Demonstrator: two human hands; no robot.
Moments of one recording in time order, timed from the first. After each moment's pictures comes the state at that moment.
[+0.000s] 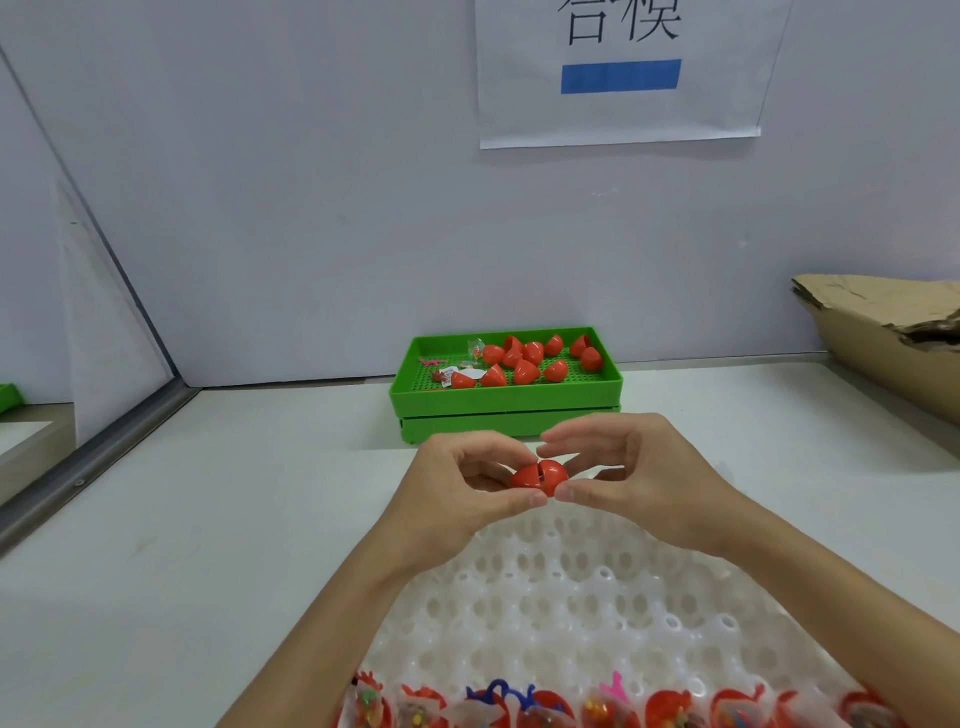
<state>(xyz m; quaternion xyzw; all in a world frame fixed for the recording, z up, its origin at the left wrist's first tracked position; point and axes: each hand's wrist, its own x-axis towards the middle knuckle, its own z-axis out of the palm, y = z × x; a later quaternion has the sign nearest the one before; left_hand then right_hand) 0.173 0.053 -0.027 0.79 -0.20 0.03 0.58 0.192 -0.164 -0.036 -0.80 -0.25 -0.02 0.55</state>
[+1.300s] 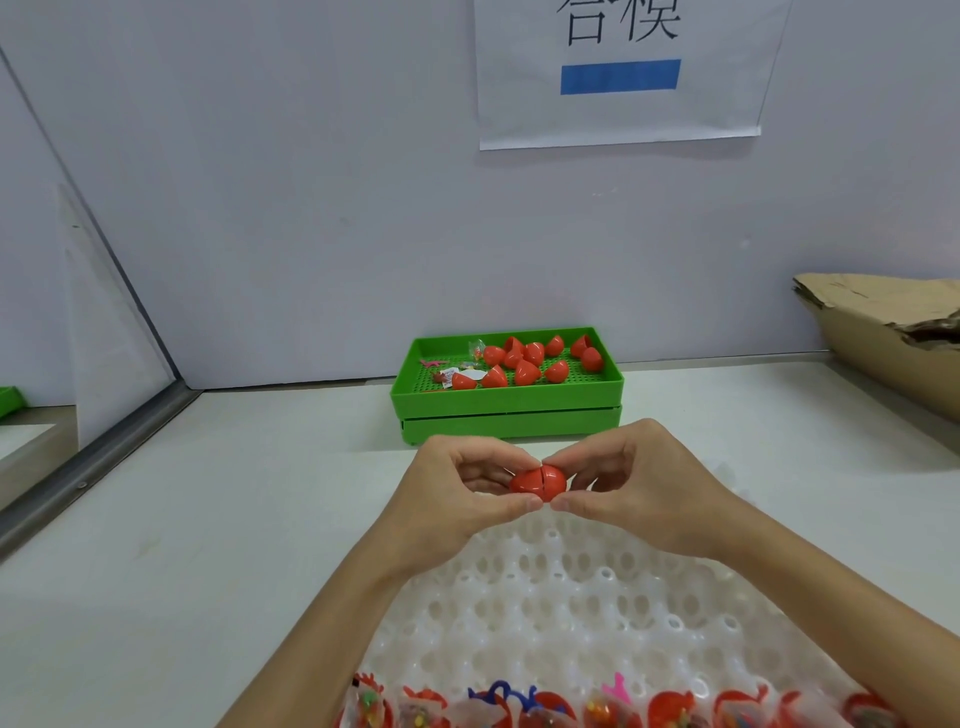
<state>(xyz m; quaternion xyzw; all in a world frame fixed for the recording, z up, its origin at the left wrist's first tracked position) 0.178 0.058 -0.032 0.78 -0.21 0.02 0.59 0.186 -0.160 -0.030 -0.82 -0.28 -0.02 0.50</state>
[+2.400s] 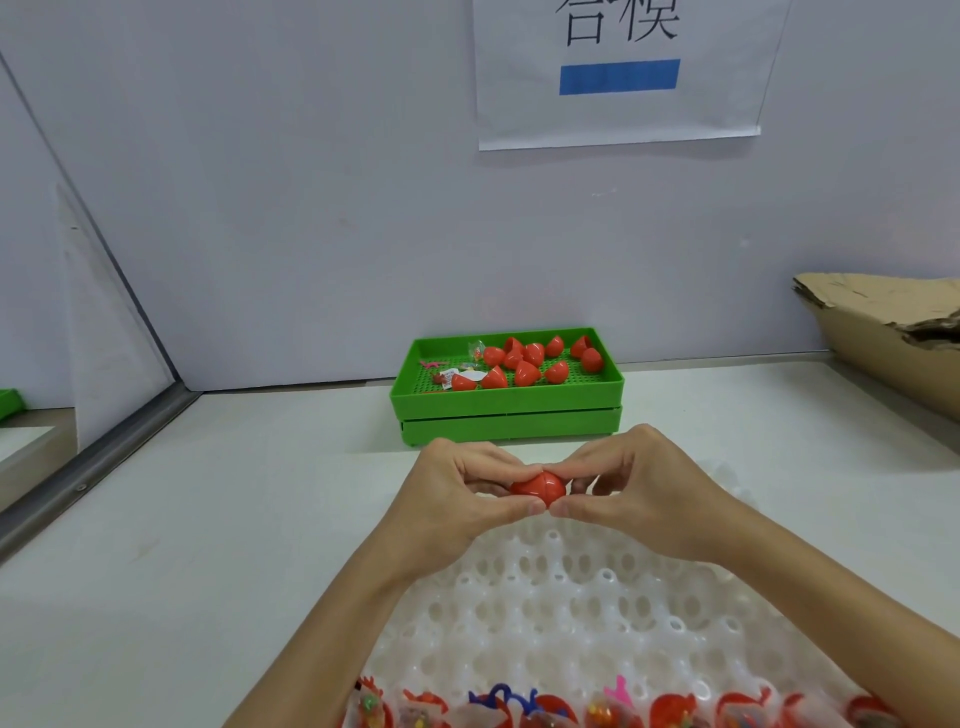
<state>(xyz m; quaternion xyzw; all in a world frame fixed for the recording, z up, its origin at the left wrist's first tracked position) 0.178 0.057 -0.032 0.79 -0.22 0.02 0.58 0.185 -0.159 -0.031 -0.82 -0.30 -0.02 0.48</state>
